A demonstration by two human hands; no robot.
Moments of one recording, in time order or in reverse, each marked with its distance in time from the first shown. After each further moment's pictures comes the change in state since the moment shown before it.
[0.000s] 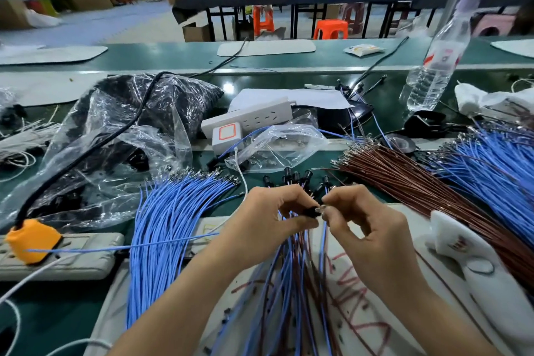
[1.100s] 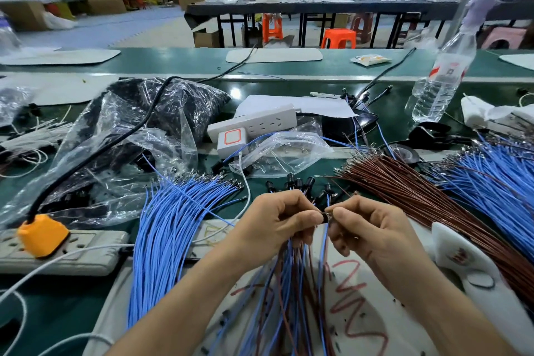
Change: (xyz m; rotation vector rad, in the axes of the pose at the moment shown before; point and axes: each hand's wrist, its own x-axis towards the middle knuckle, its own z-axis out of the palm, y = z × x) left_hand 0.003 0.000 0.008 -0.386 -0.065 -0.102; right_hand 0.012 0.017 -0.017 0.726 -0.182 0.538
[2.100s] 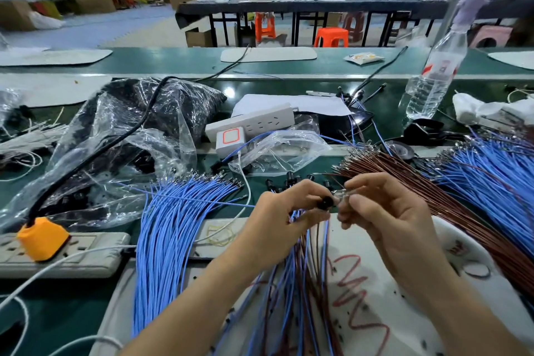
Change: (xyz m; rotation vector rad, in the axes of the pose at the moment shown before) left_hand -0.001 0.004 0.006 0.312 0.090 0.216; right_hand -0.008 -0.015 0.006 -0.101 0.118 -0.266
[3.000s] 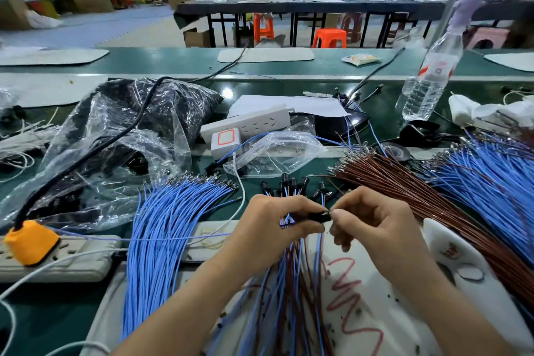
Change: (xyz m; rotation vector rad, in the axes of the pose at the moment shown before) left_hand -0.002 -0.005 -0.002 0.129 0.007 0.048; right_hand -0.001 0.001 -0.001 -0.332 -0.019 0.060
